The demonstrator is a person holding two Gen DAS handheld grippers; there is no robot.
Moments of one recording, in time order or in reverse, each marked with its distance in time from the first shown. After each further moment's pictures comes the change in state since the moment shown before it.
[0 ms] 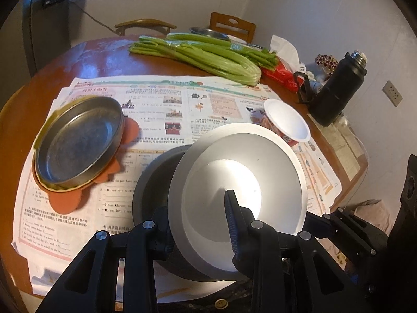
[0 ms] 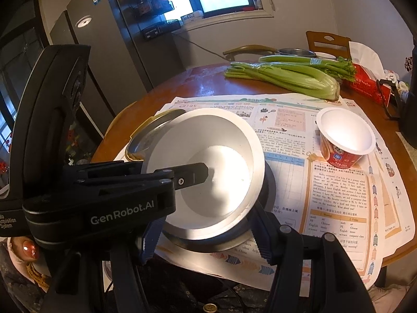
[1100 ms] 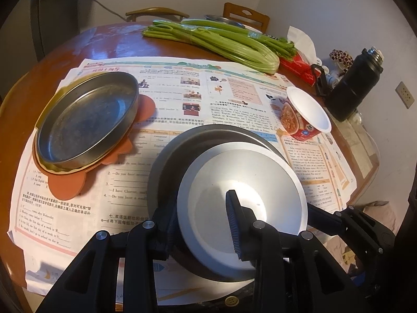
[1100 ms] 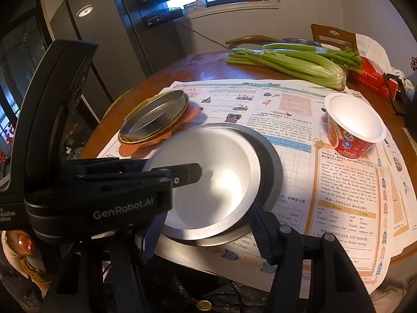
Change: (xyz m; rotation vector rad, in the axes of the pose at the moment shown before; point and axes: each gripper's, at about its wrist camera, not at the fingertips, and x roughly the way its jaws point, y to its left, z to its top) left arm 0.019 0.016 -0.009 -0.041 0.046 0.047; right arm 0.022 -0.002 -0.011 -0.024 0.047 -0.011
